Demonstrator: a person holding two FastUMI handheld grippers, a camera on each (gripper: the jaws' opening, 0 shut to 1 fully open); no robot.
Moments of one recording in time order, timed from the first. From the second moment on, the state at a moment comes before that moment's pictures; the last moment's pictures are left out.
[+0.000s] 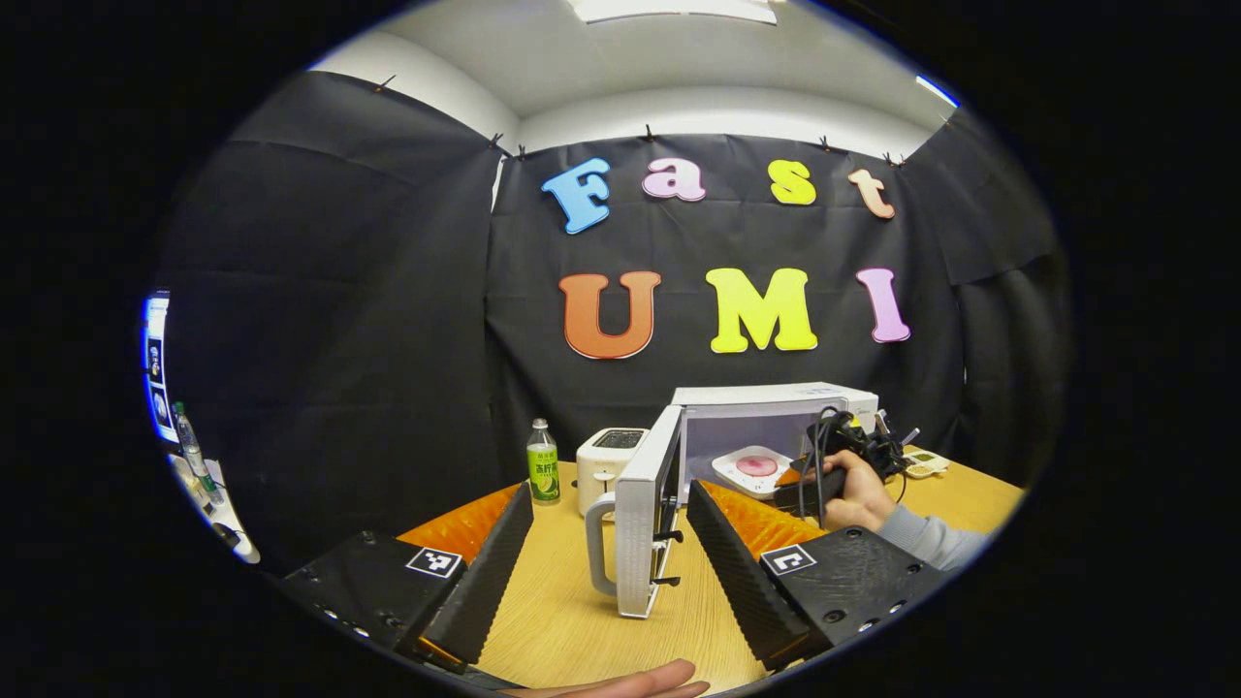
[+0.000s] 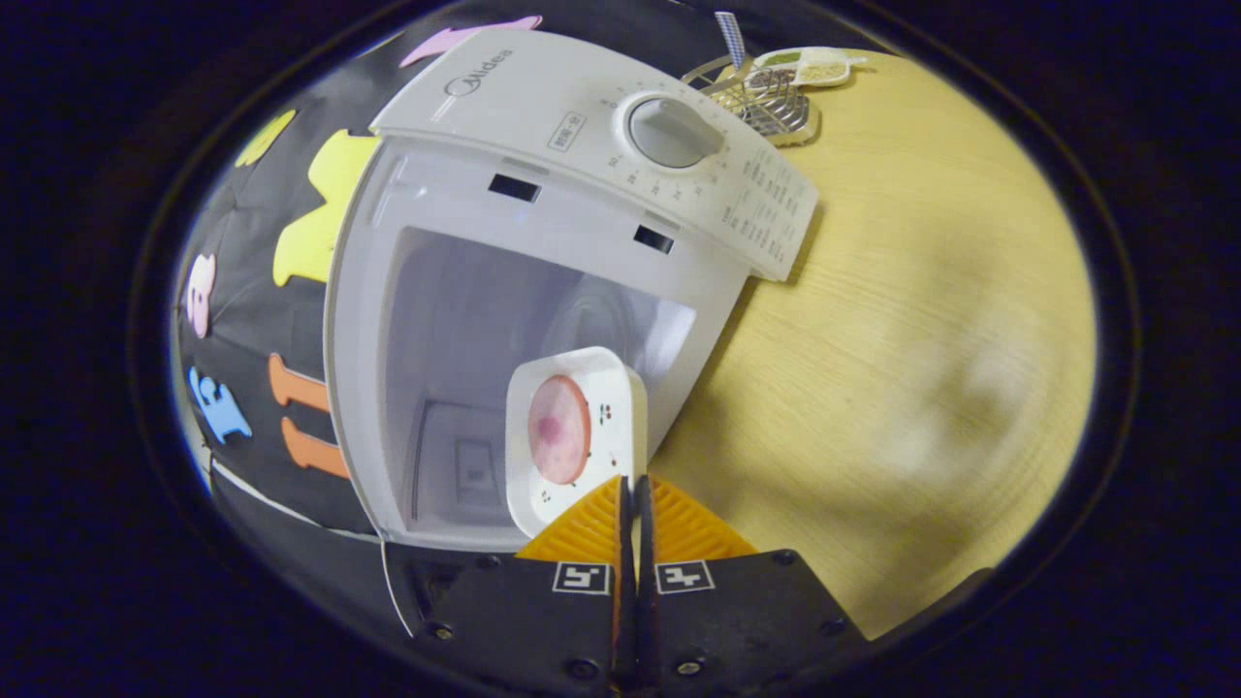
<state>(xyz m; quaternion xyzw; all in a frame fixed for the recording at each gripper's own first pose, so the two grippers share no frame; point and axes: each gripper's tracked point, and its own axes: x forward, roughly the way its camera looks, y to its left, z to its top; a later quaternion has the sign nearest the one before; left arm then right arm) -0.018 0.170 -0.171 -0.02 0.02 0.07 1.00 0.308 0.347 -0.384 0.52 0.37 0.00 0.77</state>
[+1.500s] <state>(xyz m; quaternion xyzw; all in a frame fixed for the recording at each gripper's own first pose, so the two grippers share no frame) -0.051 0.203 -0.199 -0.03 0.04 0.10 0.99 0.387 0.368 -0.382 0.32 0.15 0.01 0.94</state>
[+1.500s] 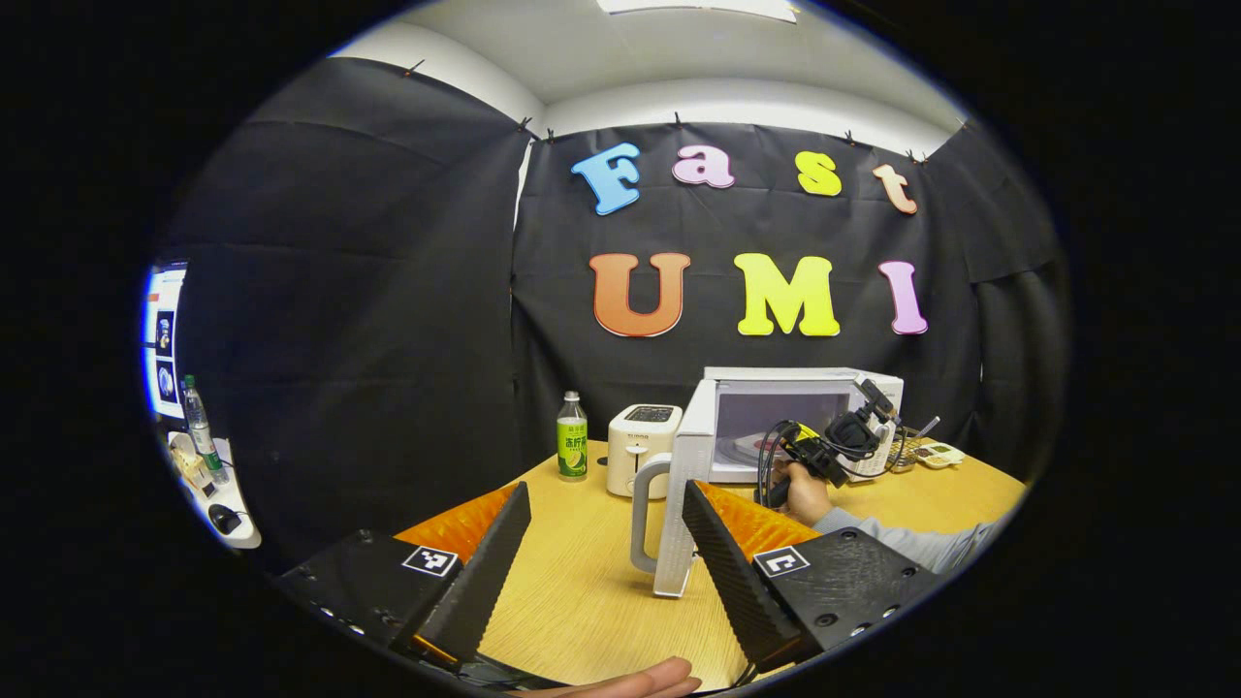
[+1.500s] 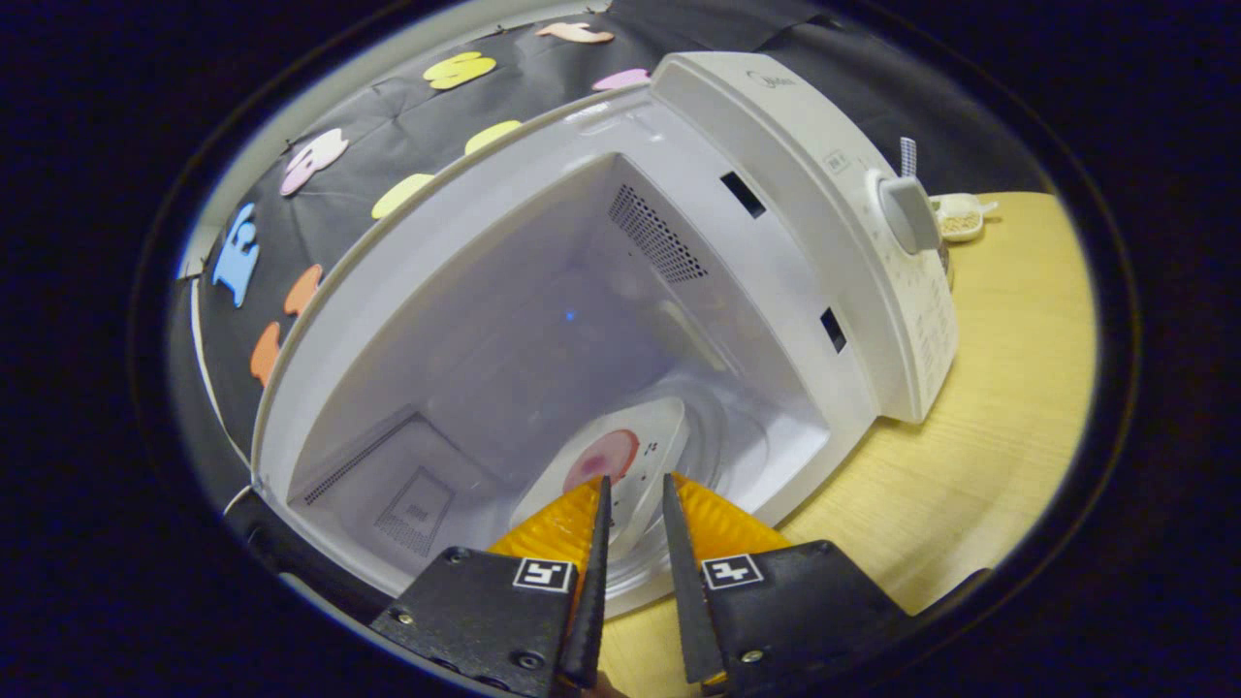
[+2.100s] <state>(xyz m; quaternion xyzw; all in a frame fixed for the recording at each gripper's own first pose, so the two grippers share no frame) -0.075 0.230 -0.210 -0.05 0.05 0.12 0.99 0.267 0.322 -0.291 0.13 0.10 0.16 0.97</state>
